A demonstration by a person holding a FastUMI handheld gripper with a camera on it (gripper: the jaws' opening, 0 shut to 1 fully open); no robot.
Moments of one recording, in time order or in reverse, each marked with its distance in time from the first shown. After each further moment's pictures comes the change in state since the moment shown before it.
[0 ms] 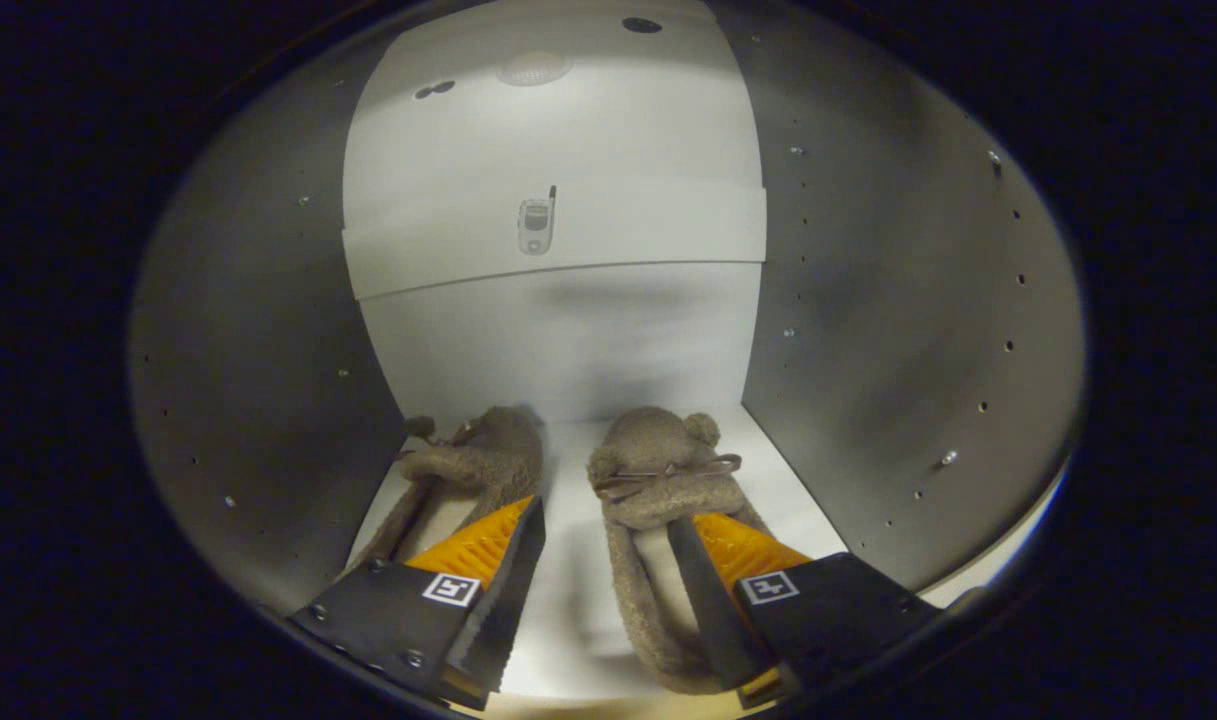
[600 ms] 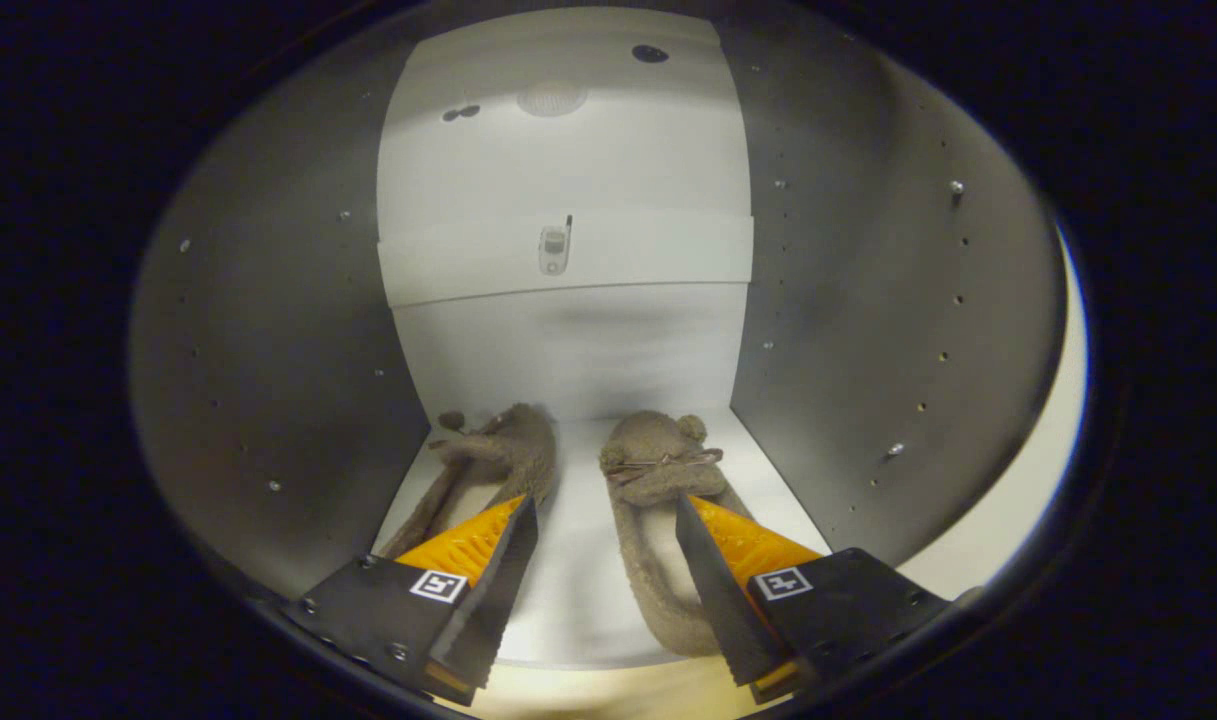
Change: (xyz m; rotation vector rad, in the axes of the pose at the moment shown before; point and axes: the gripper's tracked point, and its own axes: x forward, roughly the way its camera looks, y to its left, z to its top) arm -0.053 -0.002 0.012 -0.011 -0.059 0.002
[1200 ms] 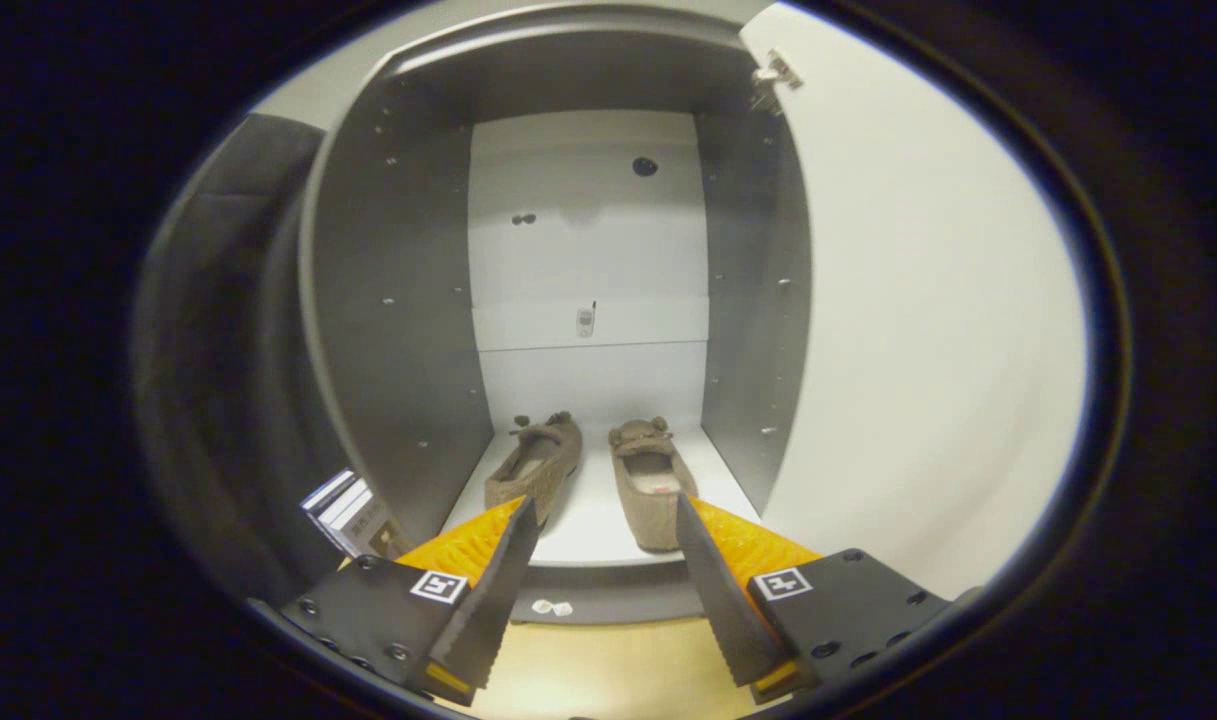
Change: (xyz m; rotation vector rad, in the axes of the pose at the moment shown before) arm -0.204 -0.030 -0.008 -0.010 -0.154 0.051
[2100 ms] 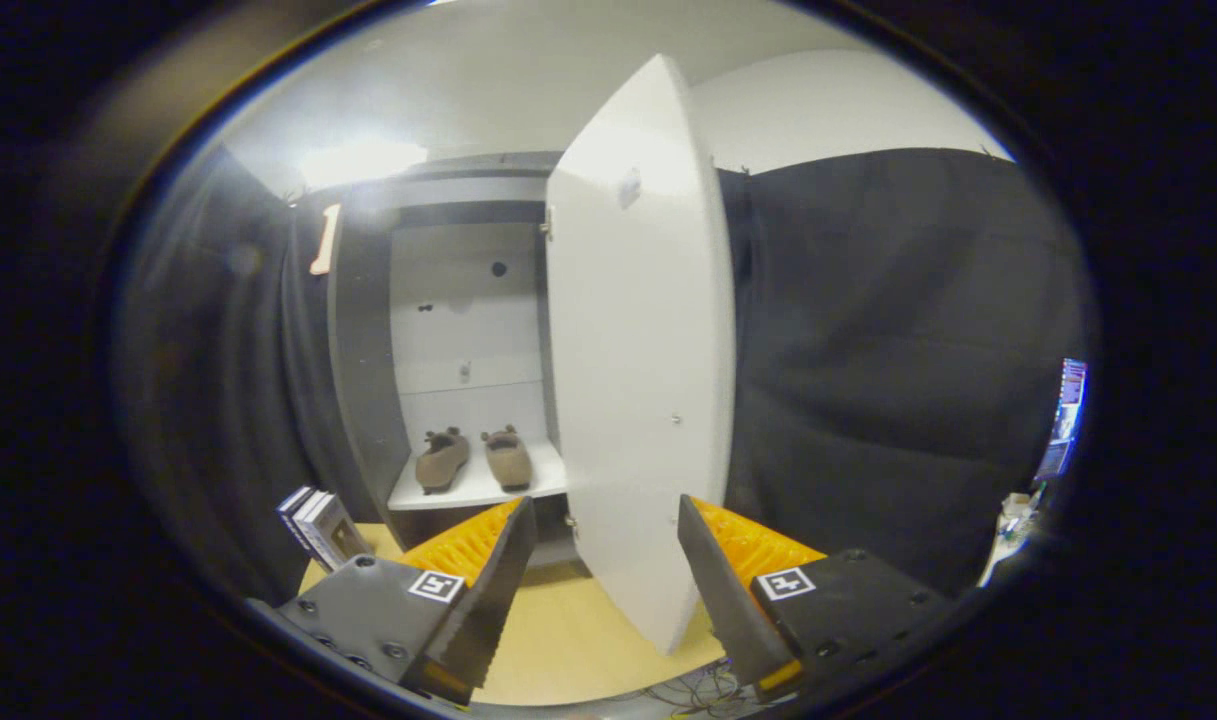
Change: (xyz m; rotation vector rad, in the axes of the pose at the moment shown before) arm -0.288 -0.149 -0.022 0.099 -0.176 -0.394
